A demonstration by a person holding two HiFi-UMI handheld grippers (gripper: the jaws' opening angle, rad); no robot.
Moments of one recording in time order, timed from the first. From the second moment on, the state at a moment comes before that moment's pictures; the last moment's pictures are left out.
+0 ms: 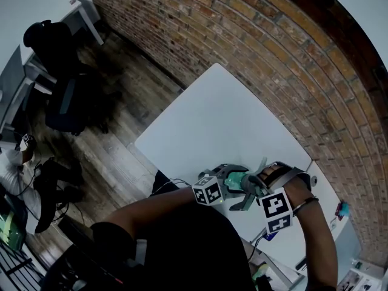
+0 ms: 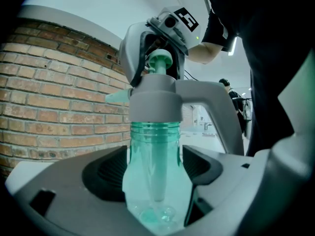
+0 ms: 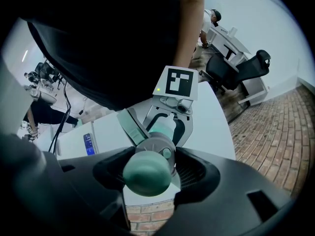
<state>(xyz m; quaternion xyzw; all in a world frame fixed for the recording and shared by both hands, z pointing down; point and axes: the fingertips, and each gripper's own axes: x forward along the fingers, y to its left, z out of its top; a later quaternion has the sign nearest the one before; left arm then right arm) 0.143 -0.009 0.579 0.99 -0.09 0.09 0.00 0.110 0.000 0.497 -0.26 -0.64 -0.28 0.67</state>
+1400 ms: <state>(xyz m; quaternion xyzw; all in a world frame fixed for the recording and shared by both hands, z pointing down) 0.143 -0.007 0.580 0.99 -0.08 0.09 0.01 0.107 -0.001 0.500 -0.09 -0.74 -0.11 0.66</state>
